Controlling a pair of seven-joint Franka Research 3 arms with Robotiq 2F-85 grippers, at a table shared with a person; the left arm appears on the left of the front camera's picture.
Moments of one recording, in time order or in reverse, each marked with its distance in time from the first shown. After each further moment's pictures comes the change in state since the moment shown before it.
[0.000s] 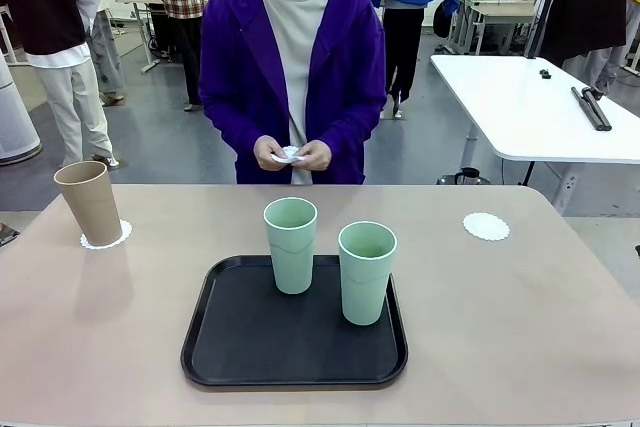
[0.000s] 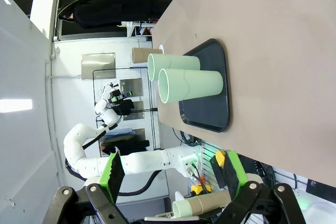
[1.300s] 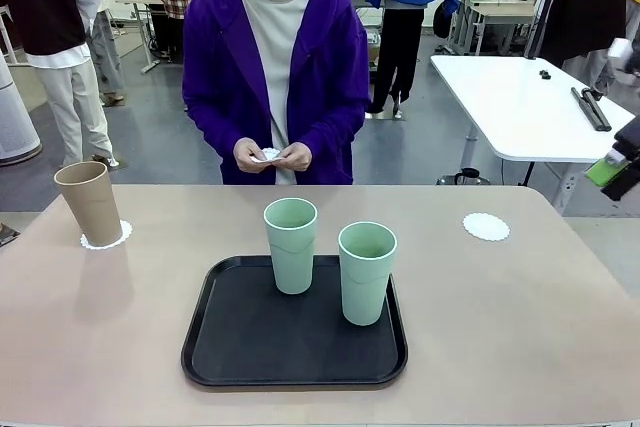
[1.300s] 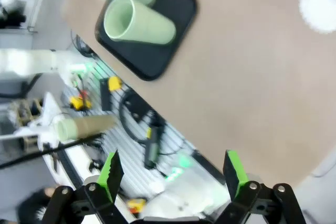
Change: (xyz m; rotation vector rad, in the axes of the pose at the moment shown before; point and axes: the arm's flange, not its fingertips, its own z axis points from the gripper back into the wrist) left arm 0.000 0.000 -0.001 -0.002 0.001 0.001; right arm 0.066 0.150 -0.083 -0.554 0.534 0.681
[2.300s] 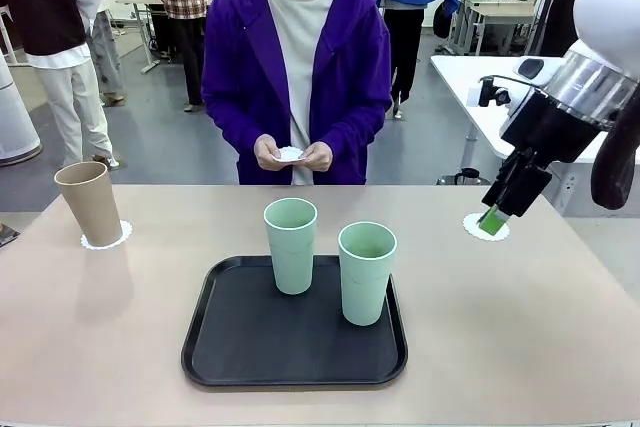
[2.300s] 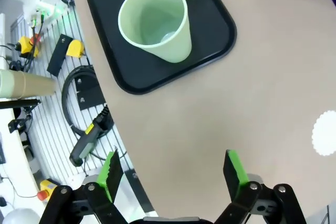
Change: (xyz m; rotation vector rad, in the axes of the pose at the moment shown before) left arm 0.000 0.000 0.000 0.000 -0.001 0.000; right arm 0.061 0.070 -0.110 -0.154 0.073 0.545
